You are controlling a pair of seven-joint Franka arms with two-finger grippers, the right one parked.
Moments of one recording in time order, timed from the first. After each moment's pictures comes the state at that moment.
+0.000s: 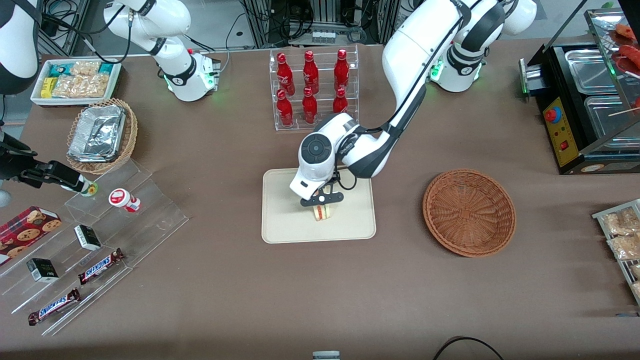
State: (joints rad) arm -0.71 0.80 -0.15 -1.38 -0.01 2.11 -0.96
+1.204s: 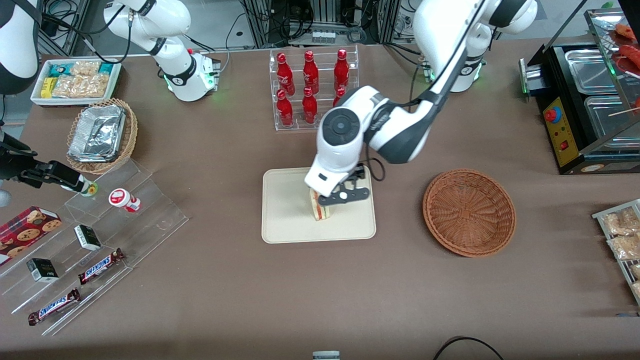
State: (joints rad) arm -0.61 0.58 -0.12 -1.33 0.00 1.85 -0.86
